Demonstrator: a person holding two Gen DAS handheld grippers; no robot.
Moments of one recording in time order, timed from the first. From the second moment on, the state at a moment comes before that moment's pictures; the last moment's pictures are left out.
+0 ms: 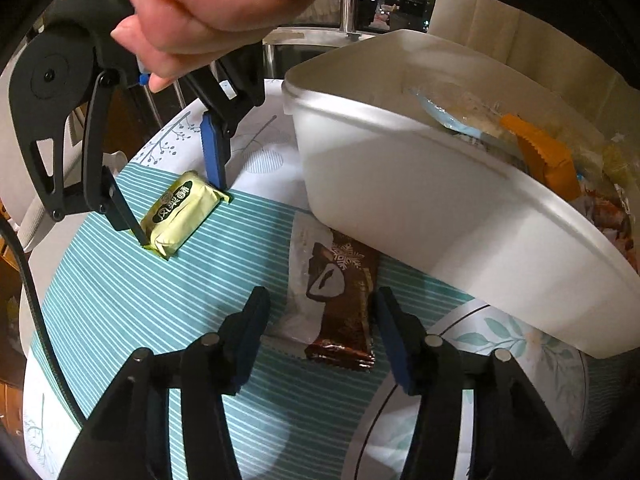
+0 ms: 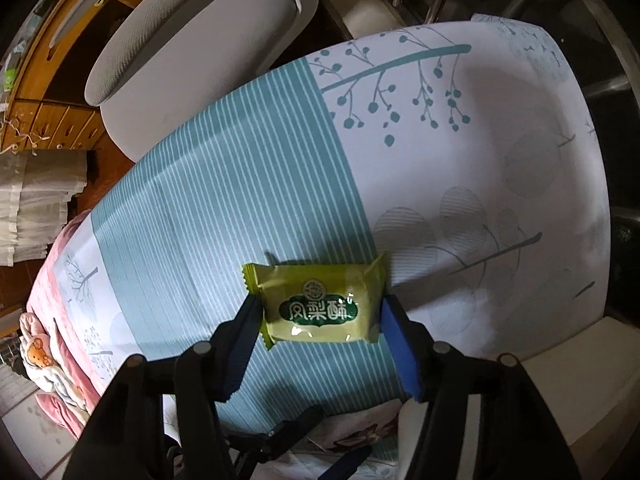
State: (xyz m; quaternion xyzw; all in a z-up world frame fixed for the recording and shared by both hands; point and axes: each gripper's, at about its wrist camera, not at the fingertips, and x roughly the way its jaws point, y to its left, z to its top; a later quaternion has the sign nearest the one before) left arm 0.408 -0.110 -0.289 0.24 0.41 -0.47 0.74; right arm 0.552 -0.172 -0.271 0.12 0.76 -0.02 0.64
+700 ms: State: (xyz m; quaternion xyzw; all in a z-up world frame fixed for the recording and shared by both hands) left arm 0.387 -0.040 -0.272 0.13 0.47 -0.37 0.79; right arm 0.541 -0.167 -0.263 0.12 0.75 -0.02 0.65
